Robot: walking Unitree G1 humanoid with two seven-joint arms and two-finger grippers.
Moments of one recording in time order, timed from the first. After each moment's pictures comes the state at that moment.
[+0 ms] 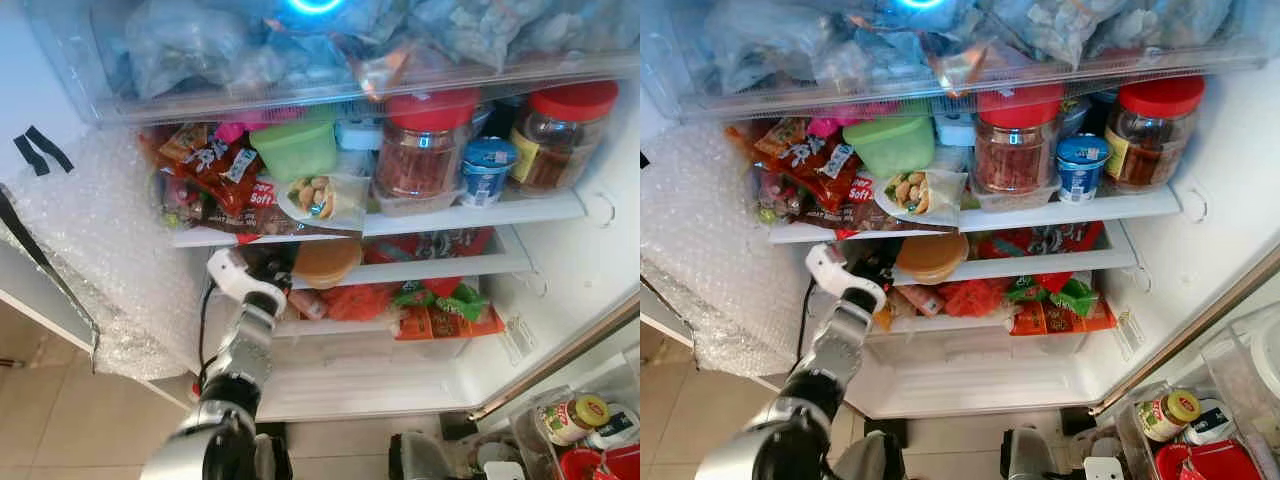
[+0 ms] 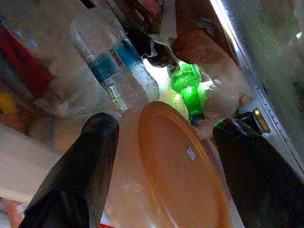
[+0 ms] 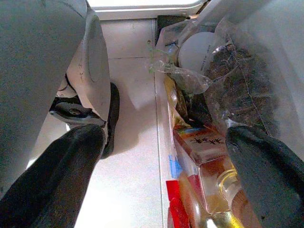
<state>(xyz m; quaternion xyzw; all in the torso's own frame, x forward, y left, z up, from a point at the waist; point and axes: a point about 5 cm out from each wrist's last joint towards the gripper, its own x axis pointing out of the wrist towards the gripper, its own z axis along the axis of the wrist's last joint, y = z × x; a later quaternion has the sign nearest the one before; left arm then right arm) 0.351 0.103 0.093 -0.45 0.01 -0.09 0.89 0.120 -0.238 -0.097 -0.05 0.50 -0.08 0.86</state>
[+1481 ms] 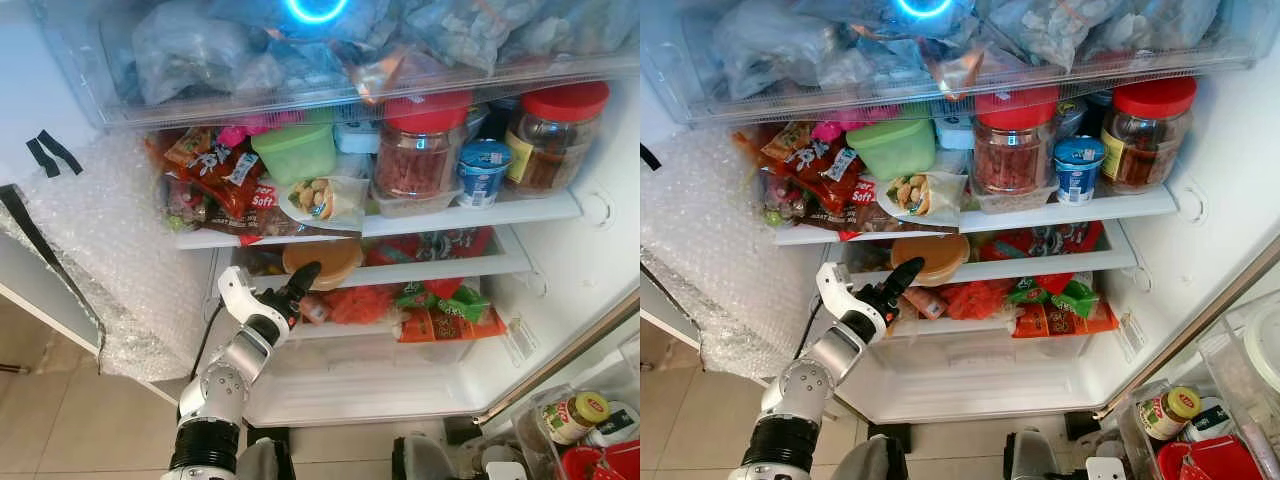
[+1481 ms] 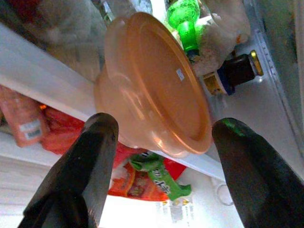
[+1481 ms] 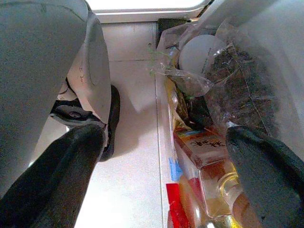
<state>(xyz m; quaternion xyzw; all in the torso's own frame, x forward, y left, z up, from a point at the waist) 0.315 0.093 0.091 -0.47 0.13 -0.15 0.86 0.120 -0.239 -0.097 -0.06 0.51 -0.07 0.86</state>
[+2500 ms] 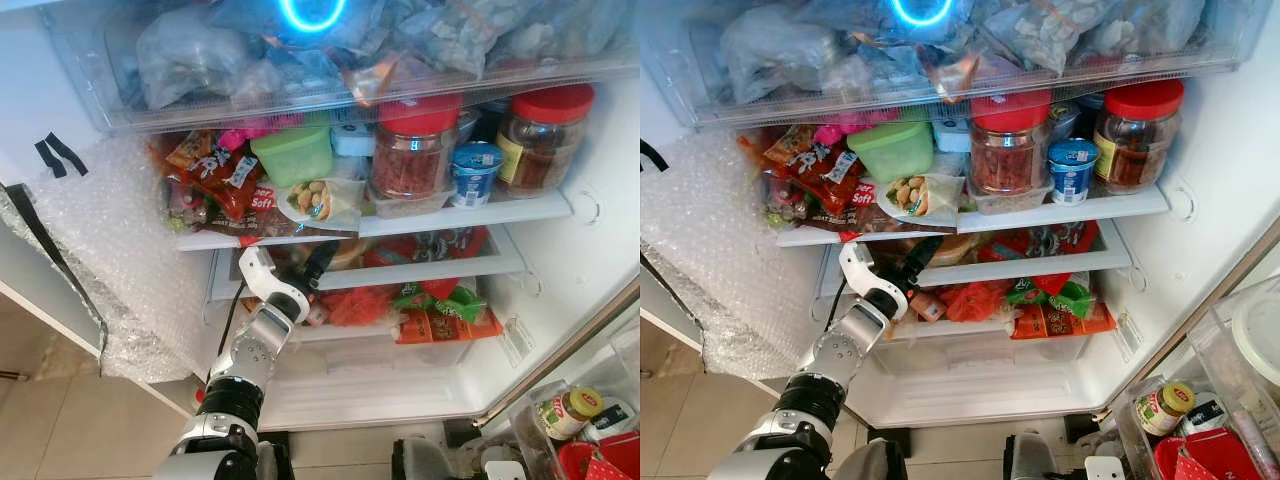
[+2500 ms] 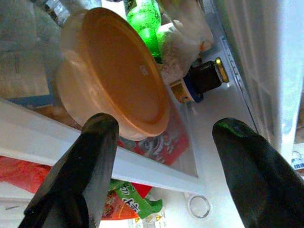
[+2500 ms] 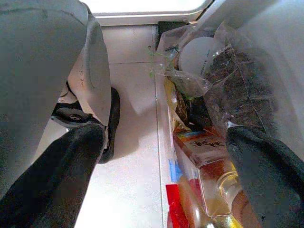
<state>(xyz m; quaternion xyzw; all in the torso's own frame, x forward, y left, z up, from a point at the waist) 0.346 0.068 0.101 -0.49 0.10 -0.18 0.85 0.121 -0.239 -0.097 -0.06 0.51 -0.07 0.86</state>
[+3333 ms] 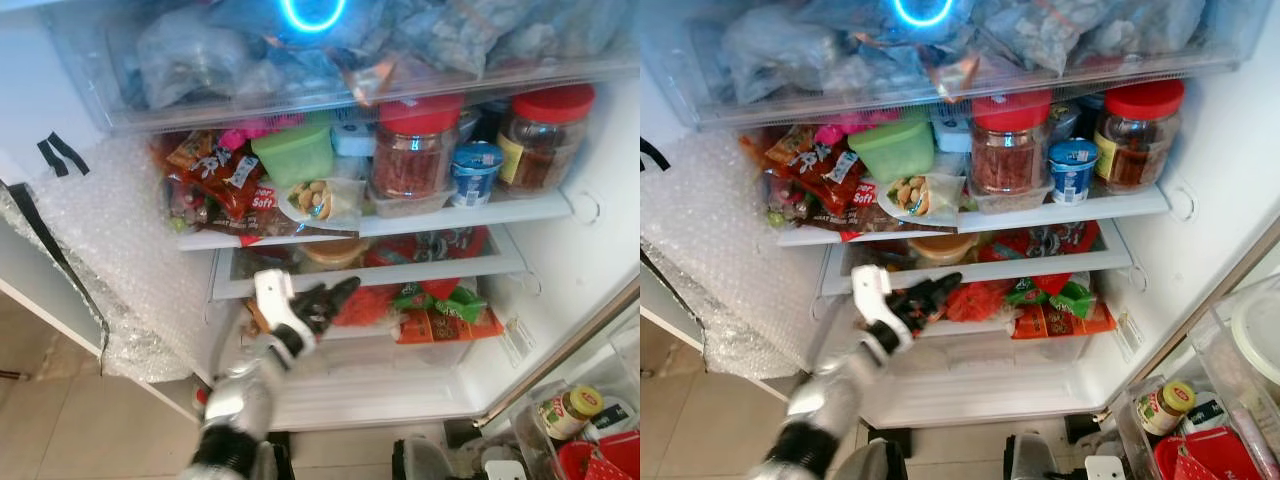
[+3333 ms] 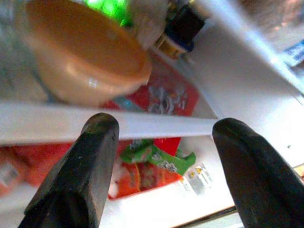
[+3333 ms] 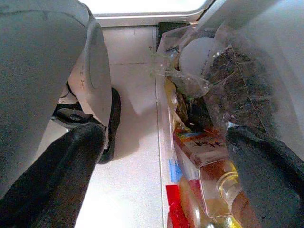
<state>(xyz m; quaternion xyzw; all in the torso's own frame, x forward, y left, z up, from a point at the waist) 0.305 0.070 0.094 -0.28 0.06 -0.27 0.92 0.123 -0.238 -0.097 -0.06 0.51 -0.07 0.86</state>
